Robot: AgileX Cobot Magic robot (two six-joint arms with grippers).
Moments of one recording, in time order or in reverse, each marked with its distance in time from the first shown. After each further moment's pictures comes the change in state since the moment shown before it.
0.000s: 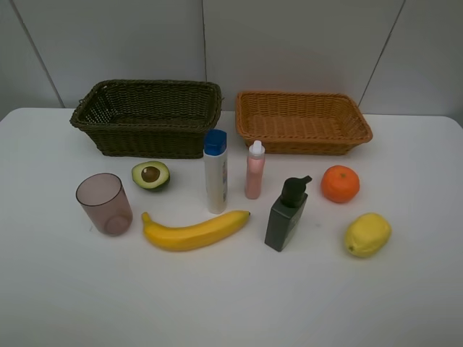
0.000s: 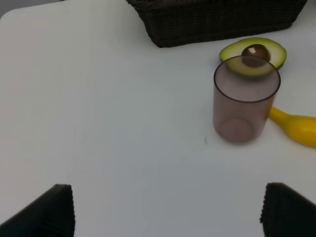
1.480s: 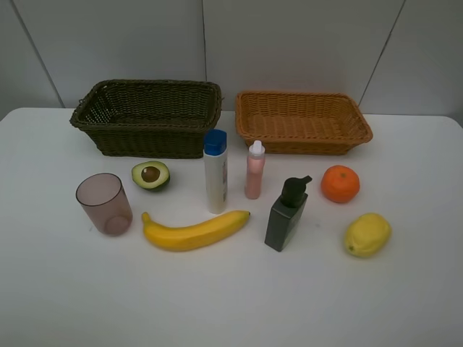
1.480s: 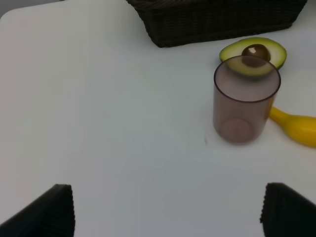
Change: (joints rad) left arm 0.000 0.000 0.000 0.000 0.000 0.000; right arm 0.000 0.914 -0.266 -0.007 -0.080 -0.882
